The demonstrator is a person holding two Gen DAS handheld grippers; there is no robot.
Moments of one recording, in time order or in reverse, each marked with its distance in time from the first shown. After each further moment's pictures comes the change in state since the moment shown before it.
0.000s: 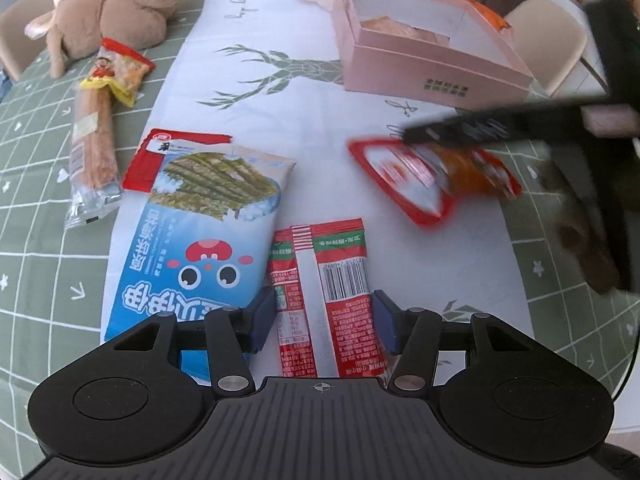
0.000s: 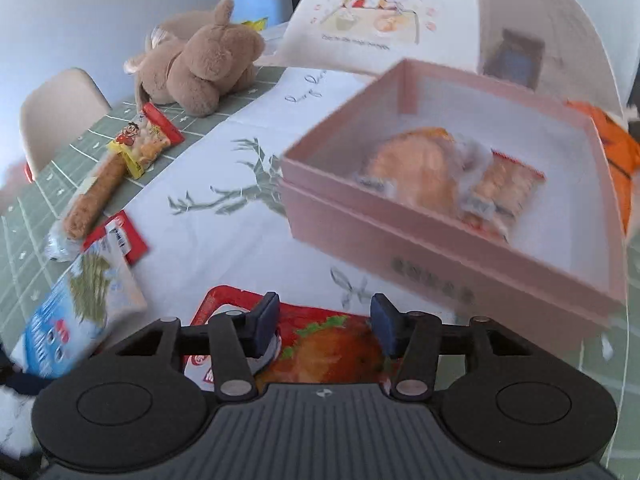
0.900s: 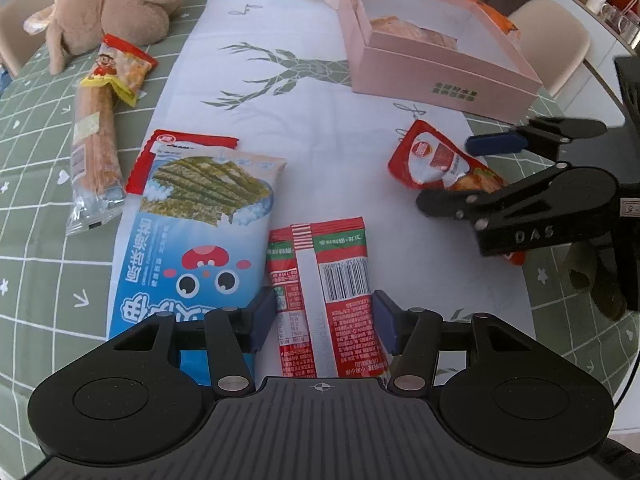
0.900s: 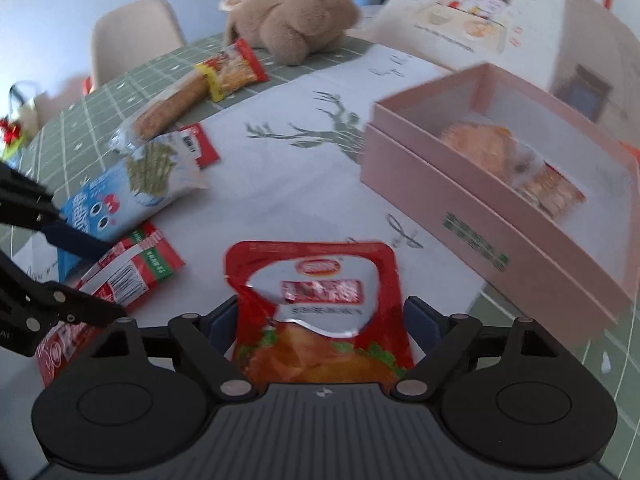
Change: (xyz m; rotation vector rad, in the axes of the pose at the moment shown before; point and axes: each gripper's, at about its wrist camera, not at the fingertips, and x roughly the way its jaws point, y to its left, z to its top) left arm 0.007 0.007 0.005 -0.004 0.016 -0.001; right arm -0.006 0.012 -0.027 -0.229 0.028 0.065
